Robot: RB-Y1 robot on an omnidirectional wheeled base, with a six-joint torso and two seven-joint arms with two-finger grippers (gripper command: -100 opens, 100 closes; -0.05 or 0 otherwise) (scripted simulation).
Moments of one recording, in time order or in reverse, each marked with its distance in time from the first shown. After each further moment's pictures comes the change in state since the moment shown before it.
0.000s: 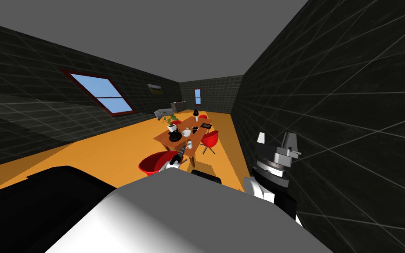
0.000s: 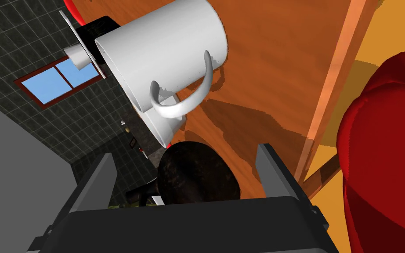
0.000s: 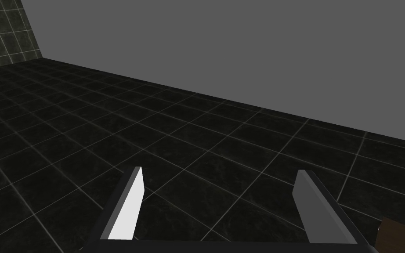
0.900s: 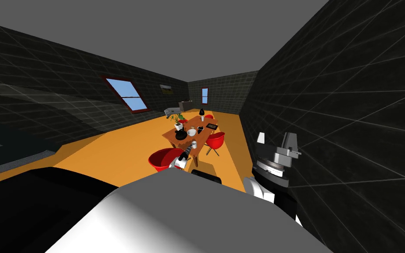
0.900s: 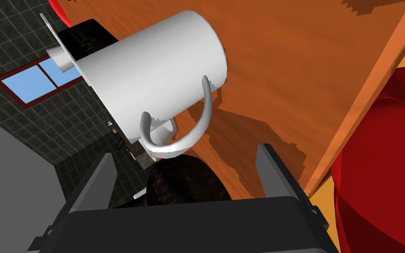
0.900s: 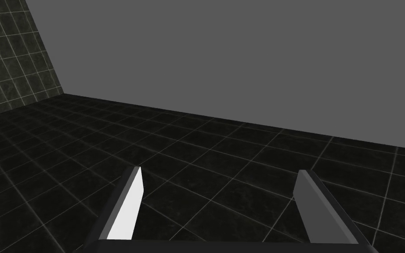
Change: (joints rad) left arm -0.171 -0.075 -0.042 0.178 -0.067 -0.005 -0.006; right arm 0.000 0.000 0.000 0.000 0.000 0.000 0.000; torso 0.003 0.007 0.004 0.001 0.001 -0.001
